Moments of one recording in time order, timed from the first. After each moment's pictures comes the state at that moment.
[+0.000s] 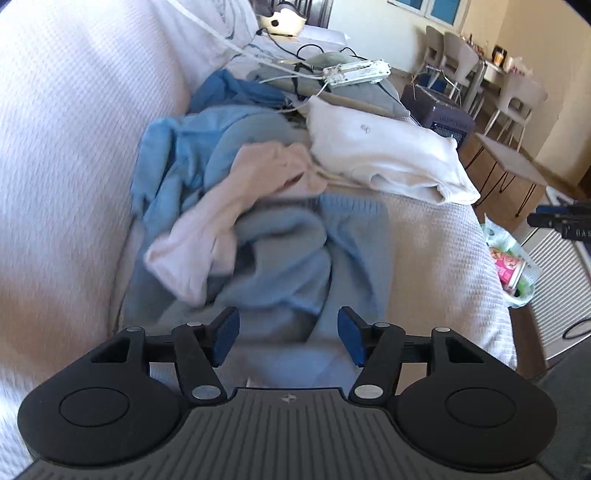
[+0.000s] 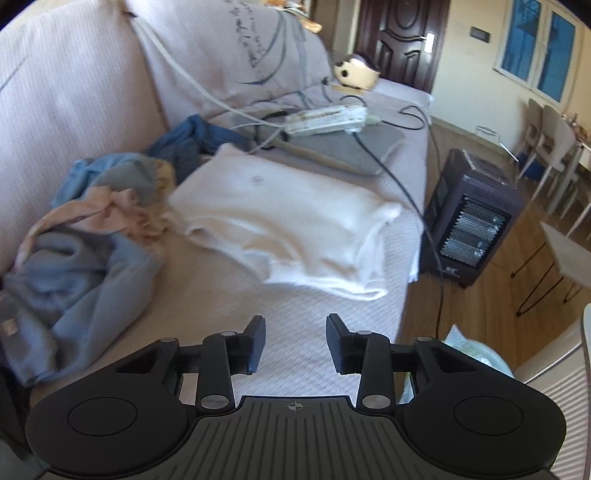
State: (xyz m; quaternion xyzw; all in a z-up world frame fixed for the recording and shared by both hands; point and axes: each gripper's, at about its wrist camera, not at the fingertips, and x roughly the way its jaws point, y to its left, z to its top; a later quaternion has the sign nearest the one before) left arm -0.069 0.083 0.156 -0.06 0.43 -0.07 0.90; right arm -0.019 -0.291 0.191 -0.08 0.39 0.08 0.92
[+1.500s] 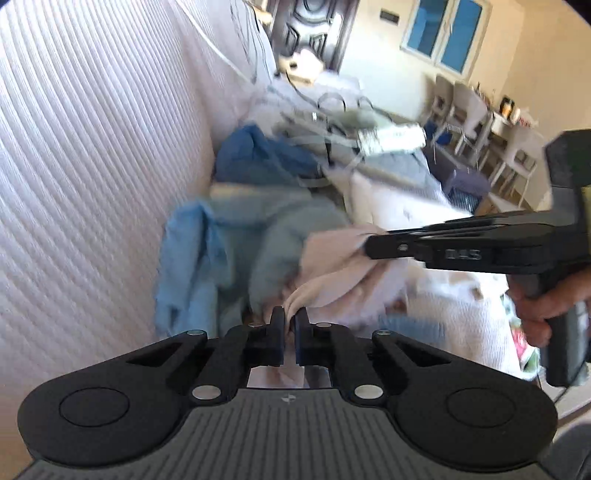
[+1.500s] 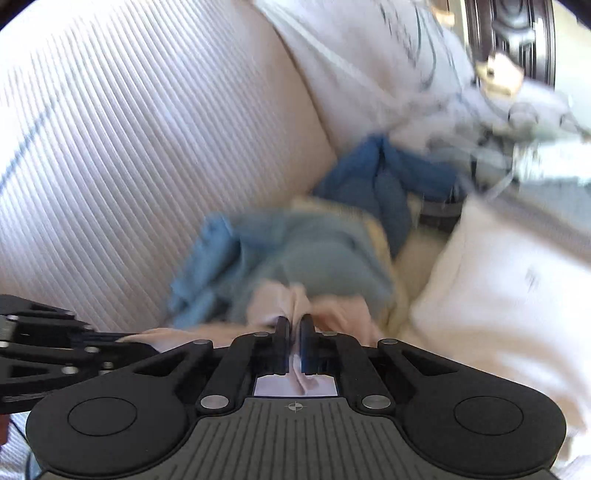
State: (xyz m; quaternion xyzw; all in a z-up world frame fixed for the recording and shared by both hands) left arm 0.044 0.144 0.187 -0.09 0.36 -0.05 0.93; right arm 0.140 -0.059 0.189 -0.01 0.38 0.27 0.89
